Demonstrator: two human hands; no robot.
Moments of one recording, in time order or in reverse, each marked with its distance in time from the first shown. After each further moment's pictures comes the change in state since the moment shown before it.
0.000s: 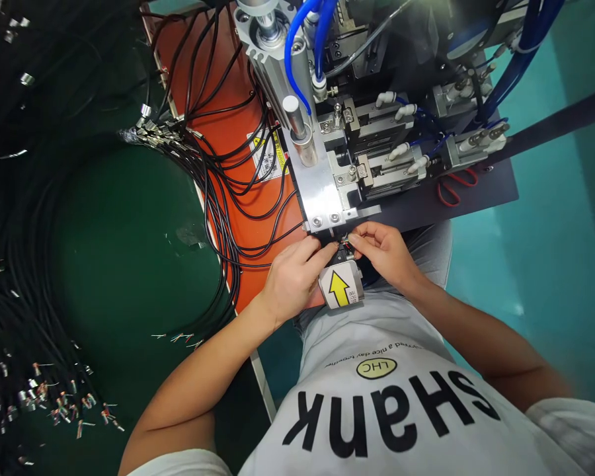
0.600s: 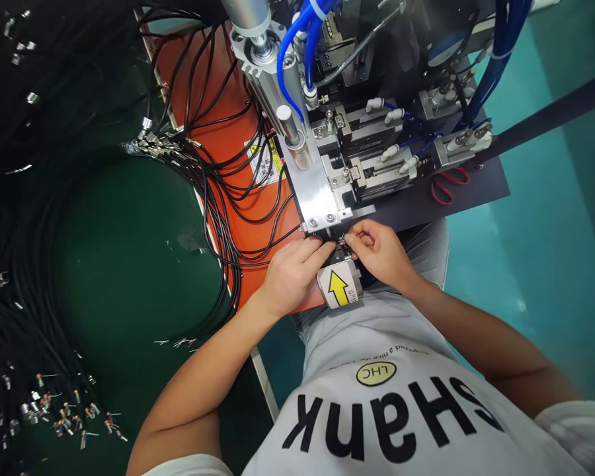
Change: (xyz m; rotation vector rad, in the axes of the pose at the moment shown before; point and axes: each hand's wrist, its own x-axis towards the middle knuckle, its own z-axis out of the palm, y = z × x) left_hand 0.002 -0.010 0.003 0.076 0.038 0.131; right_hand -0.004 0.002 0.003 -0.285 0.079 -0.088
